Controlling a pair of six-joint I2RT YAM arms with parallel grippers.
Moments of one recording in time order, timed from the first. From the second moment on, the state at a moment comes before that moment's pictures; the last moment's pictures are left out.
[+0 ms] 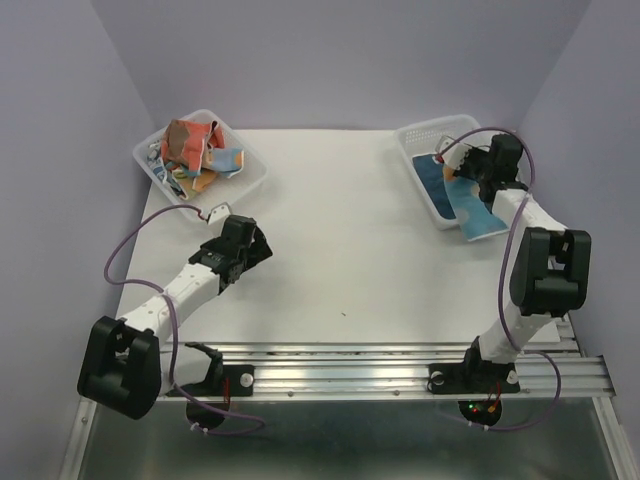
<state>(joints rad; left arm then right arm) -0.40 1.16 0.64 -0.35 -0.37 -0.77 -0.10 1.71 1.21 0.11 -0.25 -1.24</state>
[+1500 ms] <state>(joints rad) -0.36 1.21 0.74 -0.36 -0.36 -0.75 -0.02 1.88 1.35 0.31 -0.24 -1.01</state>
